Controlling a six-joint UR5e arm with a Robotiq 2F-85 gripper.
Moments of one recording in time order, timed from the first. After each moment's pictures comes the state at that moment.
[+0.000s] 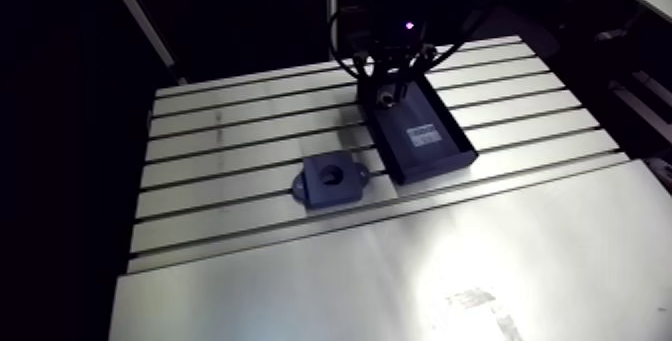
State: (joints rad) arm -0.25 -1.03 1.71 -2.15 -1.60 -1.77
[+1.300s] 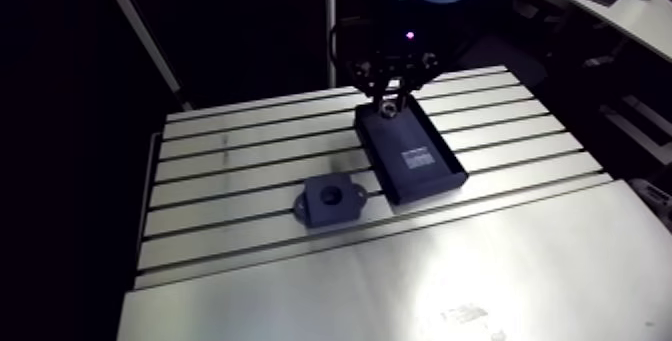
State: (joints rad) arm -0.25 -1.13 1.74 -2.13 -1.62 -1.78
